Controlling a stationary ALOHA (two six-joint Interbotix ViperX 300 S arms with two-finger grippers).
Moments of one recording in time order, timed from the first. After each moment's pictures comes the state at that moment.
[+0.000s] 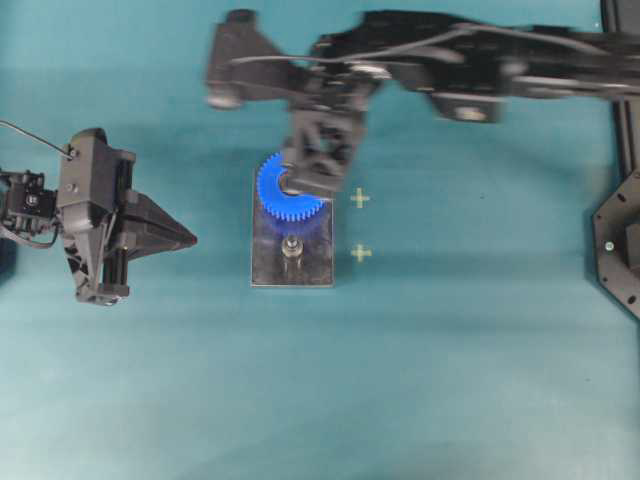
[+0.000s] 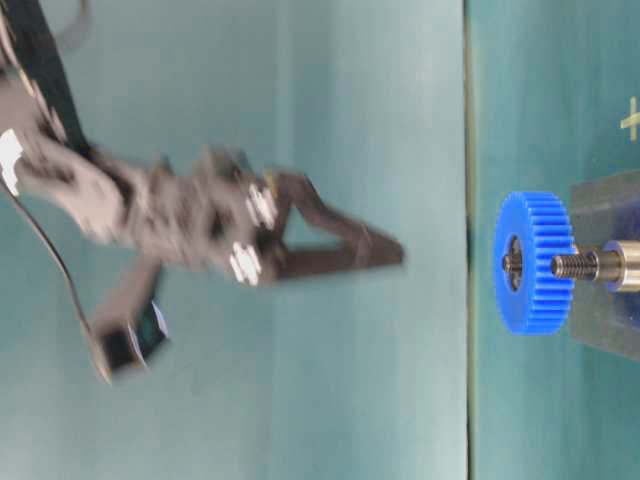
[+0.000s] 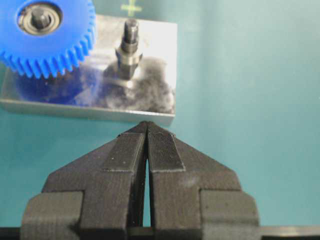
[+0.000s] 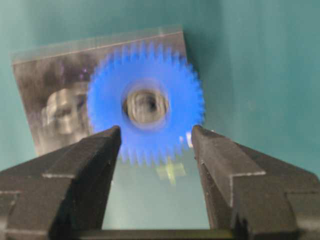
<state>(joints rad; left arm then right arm) -0.04 -0.41 1.06 0.01 -0.13 -0.13 -0.20 0.17 0.05 0.10 1.02 -0.10</state>
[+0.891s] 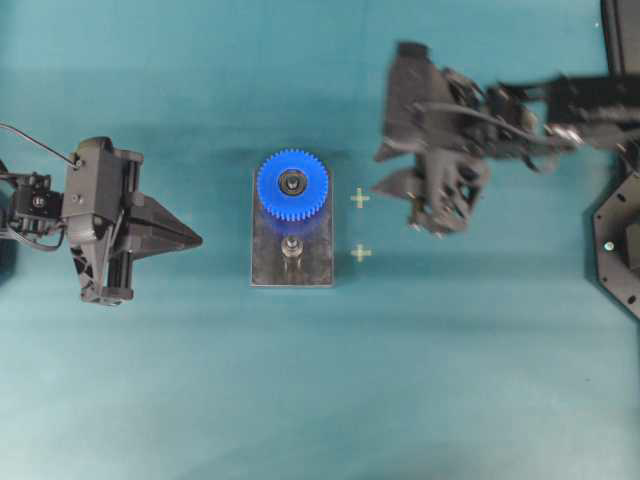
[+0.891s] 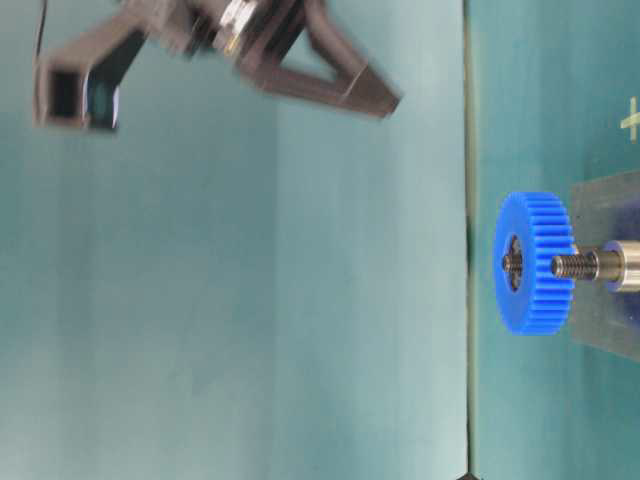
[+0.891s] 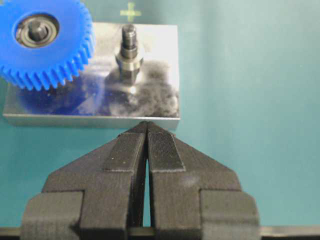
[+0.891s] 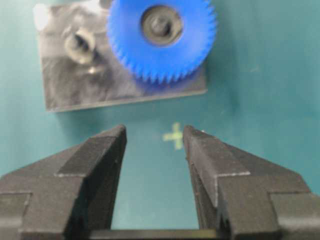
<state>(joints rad) -0.04 -0.38 1.05 0.01 -0.16 -0.06 -0.14 -0.28 0.70 0.11 0.45 -0.11</state>
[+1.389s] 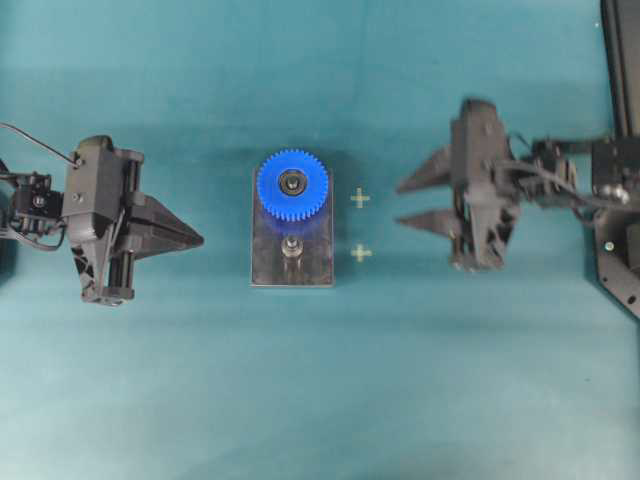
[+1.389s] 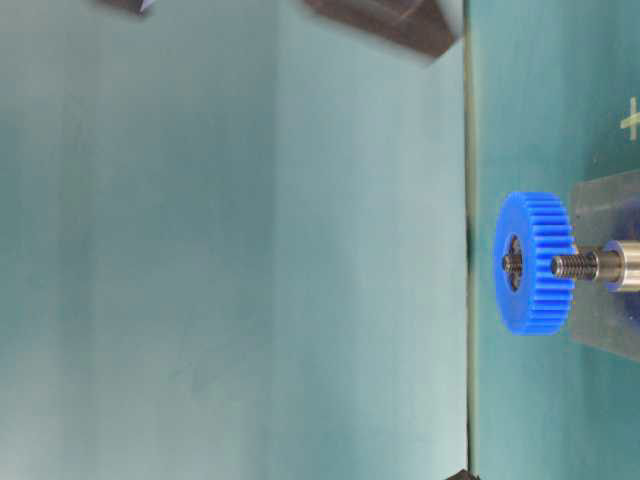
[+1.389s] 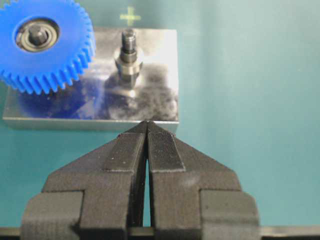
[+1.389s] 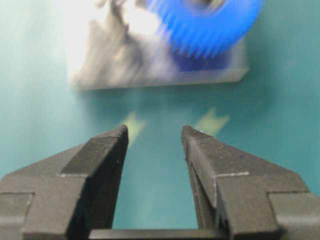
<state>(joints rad) -0.04 -0.38 1.05 0.01 -0.16 -0.07 -0.04 -0.34 0.99 0.12 0.08 -0.08</state>
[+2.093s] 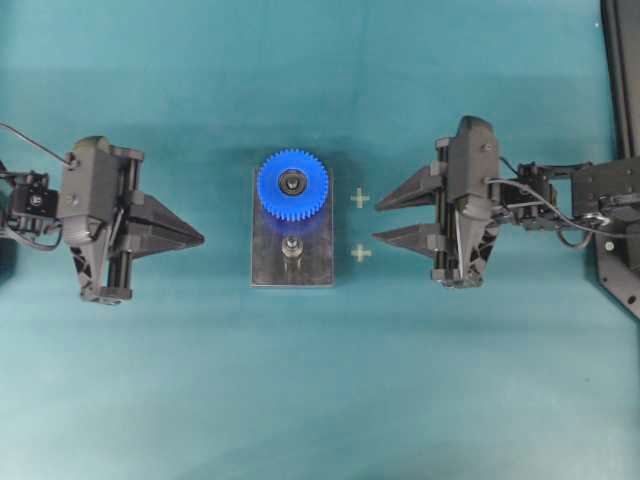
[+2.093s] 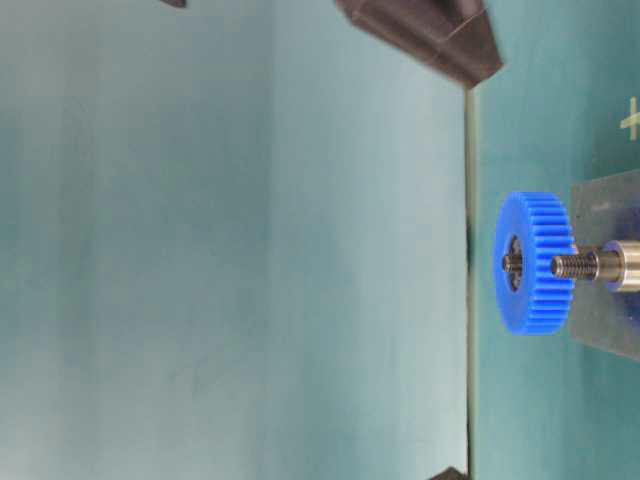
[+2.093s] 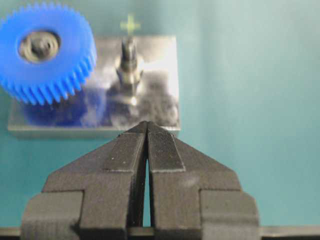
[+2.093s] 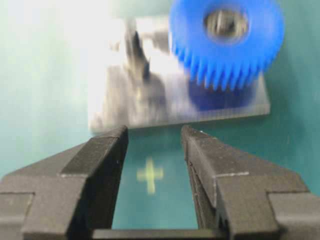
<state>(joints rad) -0.04 -0.40 1.06 0.01 -0.19 -0.03 -0.01 -0.25 1.01 0.11 -0.23 0.00</state>
